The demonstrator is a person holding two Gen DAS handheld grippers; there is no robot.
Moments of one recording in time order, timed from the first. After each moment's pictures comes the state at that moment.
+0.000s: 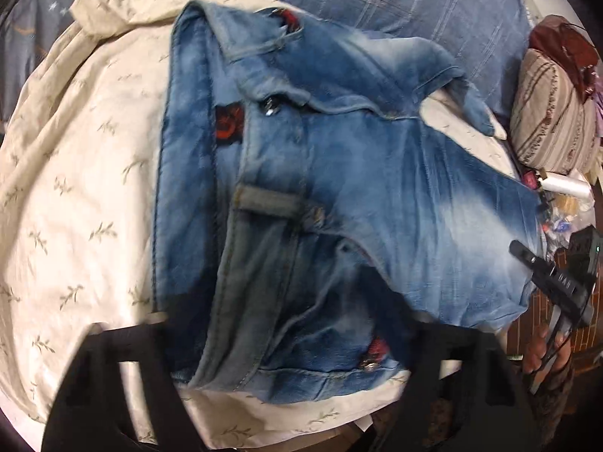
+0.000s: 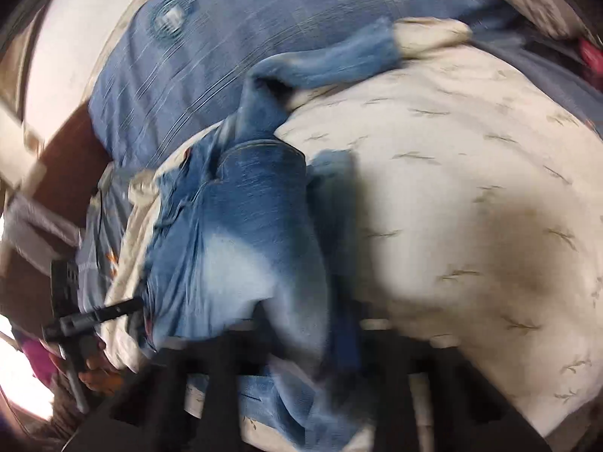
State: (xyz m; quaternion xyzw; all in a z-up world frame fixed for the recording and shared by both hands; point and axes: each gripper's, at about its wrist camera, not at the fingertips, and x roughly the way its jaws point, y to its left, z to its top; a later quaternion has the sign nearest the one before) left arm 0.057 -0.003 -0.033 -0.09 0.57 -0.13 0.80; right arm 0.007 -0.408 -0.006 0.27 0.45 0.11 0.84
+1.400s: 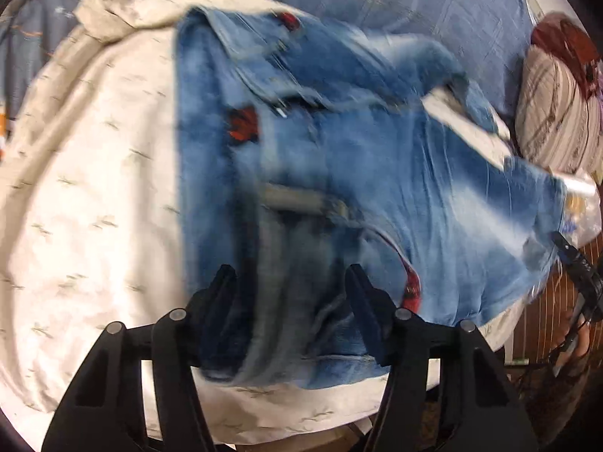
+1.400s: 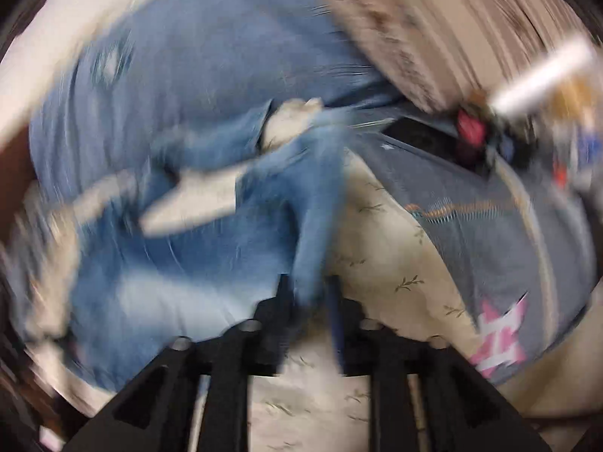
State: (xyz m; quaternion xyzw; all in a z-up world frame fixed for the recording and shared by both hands) left arm 0.056 0.007 -0.031 -0.09 0.56 -0.11 0.82; right arm -0.027 -0.499 0.040 0.22 0.40 -0.07 0.89
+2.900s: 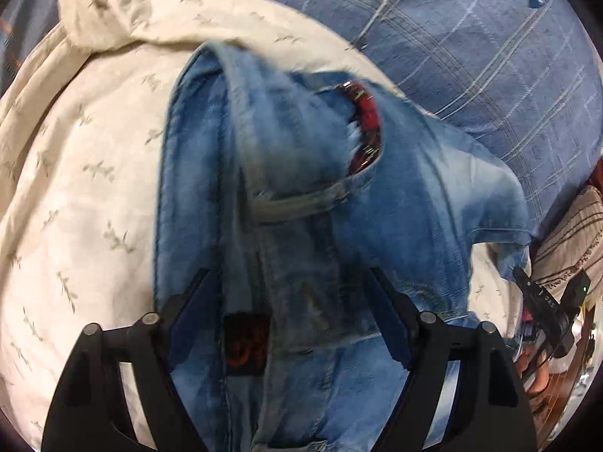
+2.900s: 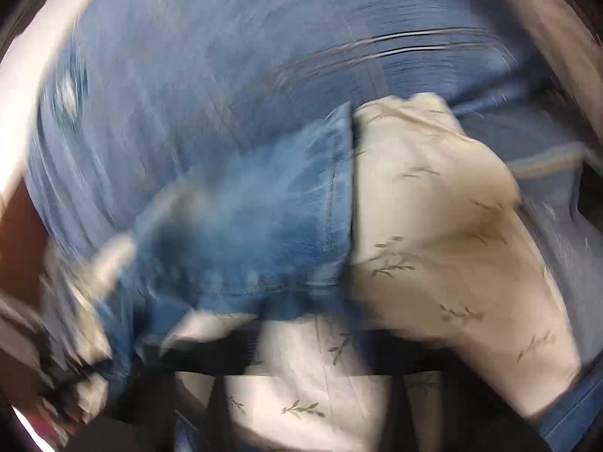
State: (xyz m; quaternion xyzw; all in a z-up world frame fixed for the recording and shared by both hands) left arm 0.207 0.017 -0.040 -0.21 0.58 -0.04 0.78; right arm 0.233 -0.452 0.005 0.18 0.47 0.03 0.87
